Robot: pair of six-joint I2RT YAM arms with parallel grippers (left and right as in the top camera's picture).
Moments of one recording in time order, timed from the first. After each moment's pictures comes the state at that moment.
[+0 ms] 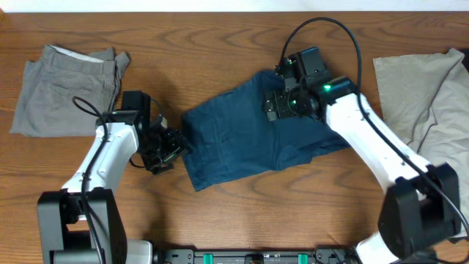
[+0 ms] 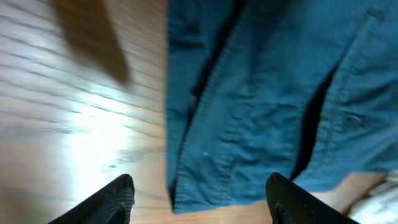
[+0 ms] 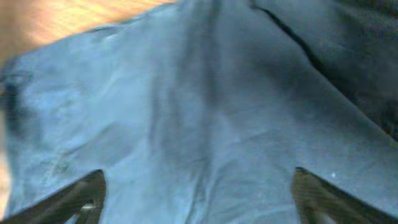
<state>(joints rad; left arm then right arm) 0.02 1.59 0.95 -0.91 0.46 -0.46 0.39 1.74 1.33 -0.68 -0.19 0.17</state>
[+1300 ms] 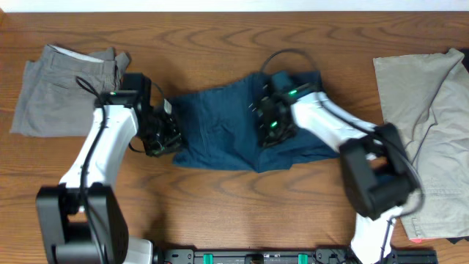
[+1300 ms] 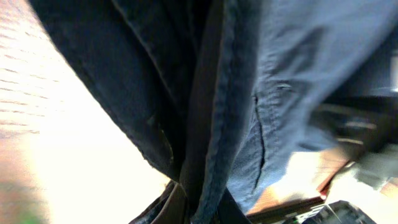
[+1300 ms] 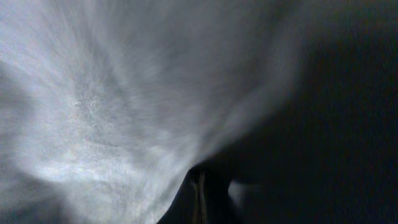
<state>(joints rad) 0.00 1.63 1.16 -1.08 0.49 -0.40 0.49 2.04 1.33 -0.78 -0.41 0.12</state>
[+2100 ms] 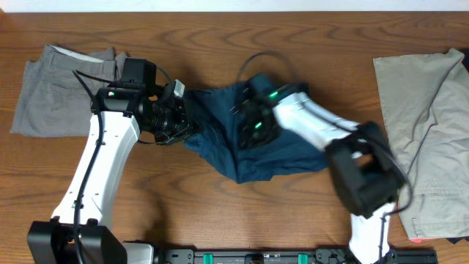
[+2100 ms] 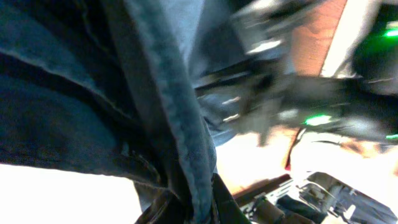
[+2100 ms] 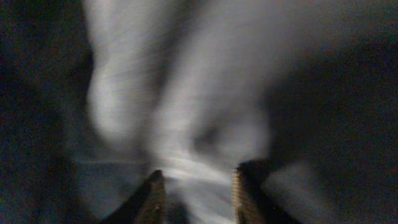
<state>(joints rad) -0.09 1.51 1.24 -1.07 0.62 -0.40 0.52 2.05 1.42 -0.80 -0.43 0.15</state>
